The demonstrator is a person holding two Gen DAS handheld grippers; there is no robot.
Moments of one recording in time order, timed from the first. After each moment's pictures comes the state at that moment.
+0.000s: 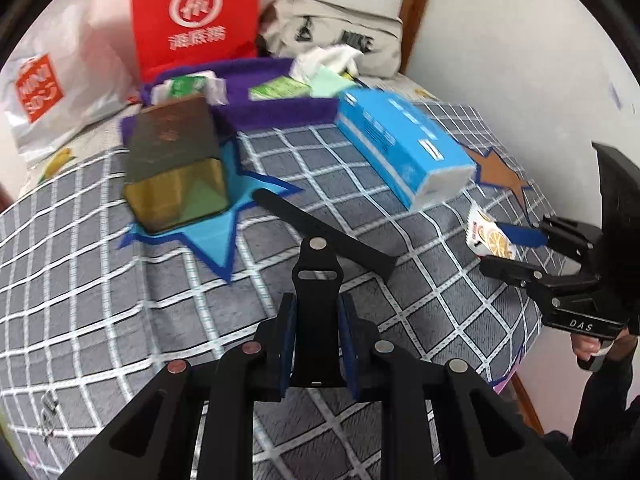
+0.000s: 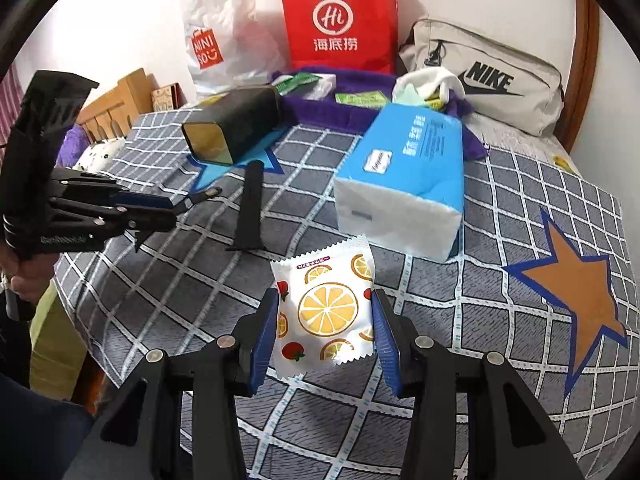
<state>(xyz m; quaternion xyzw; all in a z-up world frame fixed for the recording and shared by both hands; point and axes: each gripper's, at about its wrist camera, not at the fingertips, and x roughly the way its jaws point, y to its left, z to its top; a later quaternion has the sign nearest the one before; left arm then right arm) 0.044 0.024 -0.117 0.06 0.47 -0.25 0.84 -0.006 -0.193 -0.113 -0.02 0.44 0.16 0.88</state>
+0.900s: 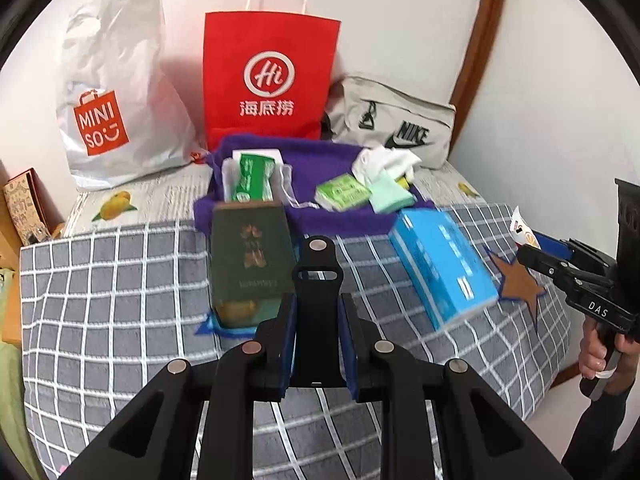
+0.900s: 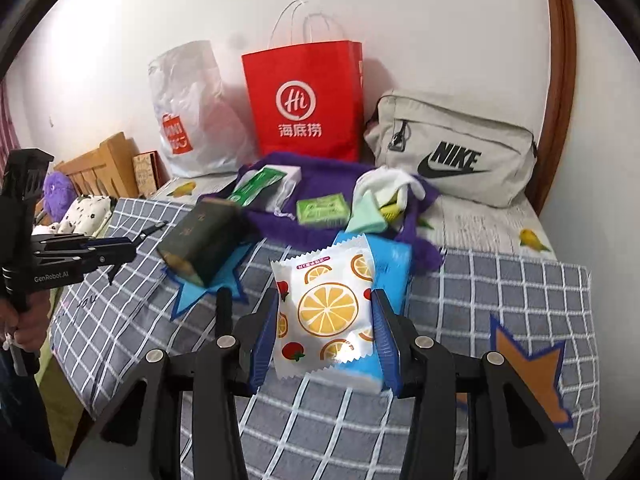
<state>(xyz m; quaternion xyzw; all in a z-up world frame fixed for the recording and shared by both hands) 0.103 0.054 -0.044 -0.01 0.41 -0.17 0.90 0.065 -0.219 -0.027 0.00 0.38 0.12 0.92</state>
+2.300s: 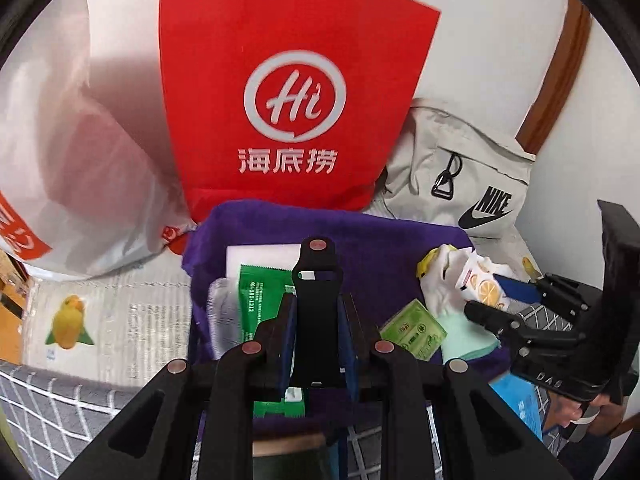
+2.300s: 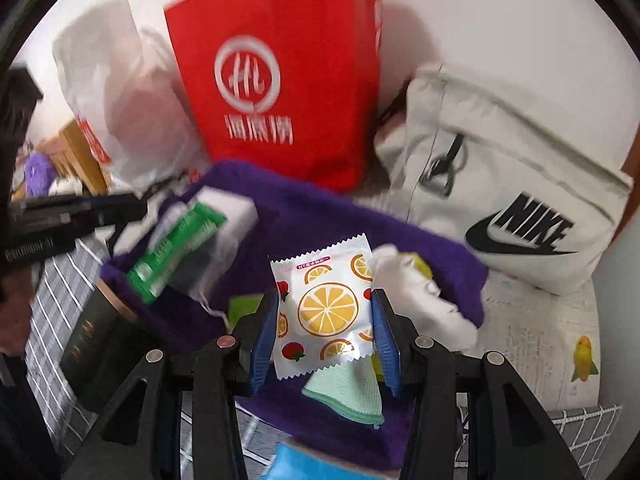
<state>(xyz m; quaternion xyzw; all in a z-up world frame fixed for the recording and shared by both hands) 0.334 0.017 -0.064 -0.03 0.44 -0.15 0.88 0.316 -0.194 -0.078 -0.04 0.46 0.14 0.87</state>
